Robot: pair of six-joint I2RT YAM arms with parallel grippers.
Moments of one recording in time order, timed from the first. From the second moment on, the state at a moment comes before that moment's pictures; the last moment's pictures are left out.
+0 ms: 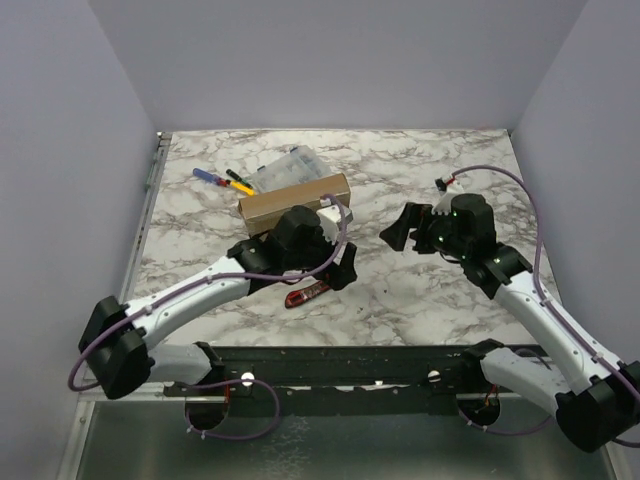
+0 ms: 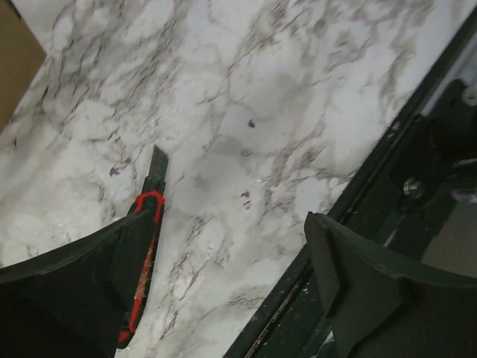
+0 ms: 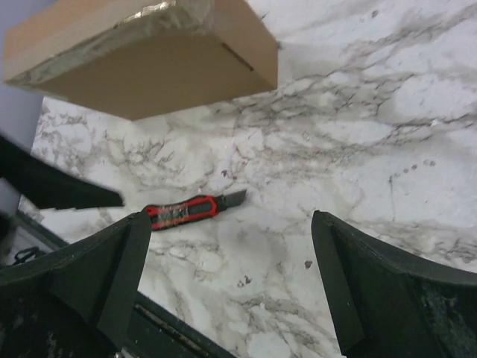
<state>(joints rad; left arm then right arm) -0.85 1.19 0.95 -0.29 0.22 -0.25 0.42 1.02 0.87 -0.33 -0.16 0.45</state>
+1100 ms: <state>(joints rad) -0.91 1.71 1.00 -0.39 -0.10 -0.19 0.42 0.82 0.53 -0.29 -0.36 0.58</state>
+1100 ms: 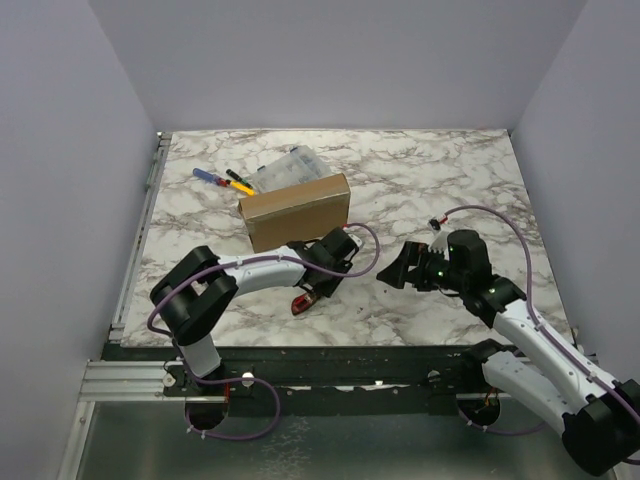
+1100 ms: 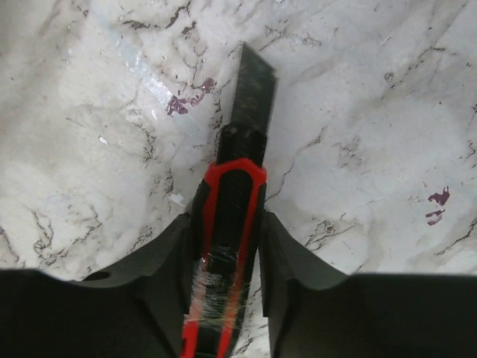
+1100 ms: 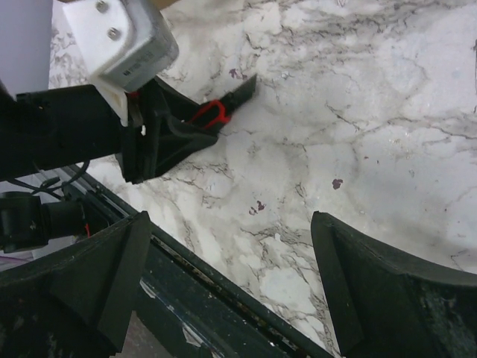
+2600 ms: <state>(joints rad) -0.62 1.18 0.86 0.12 -0.03 -1.44 0.90 1.10 0.82 0.13 0.10 0.30</state>
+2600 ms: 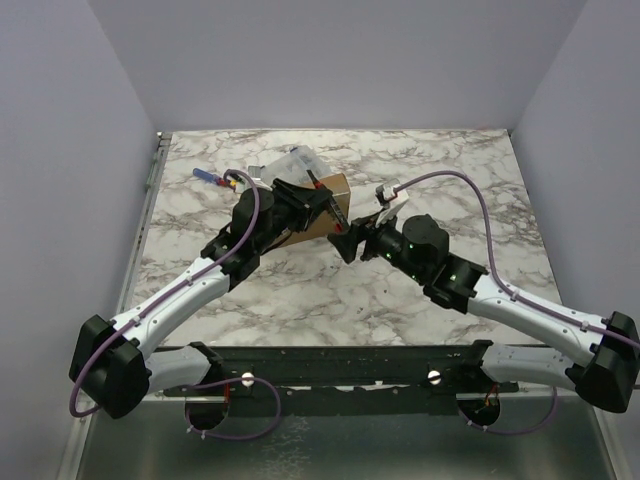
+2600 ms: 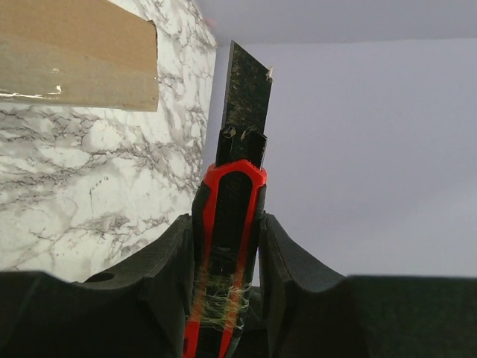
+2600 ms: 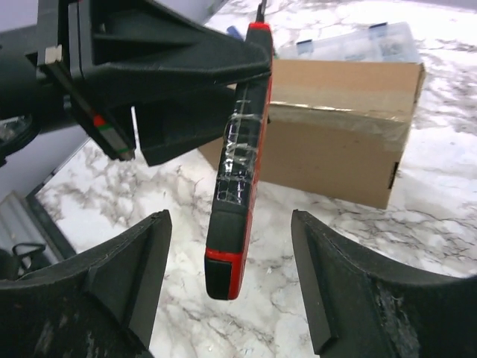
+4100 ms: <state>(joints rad) -0.56 0.94 0.95 -0.12 0.39 -0.40 0.75 1.09 1.01 -0.53 -0.30 0.16</state>
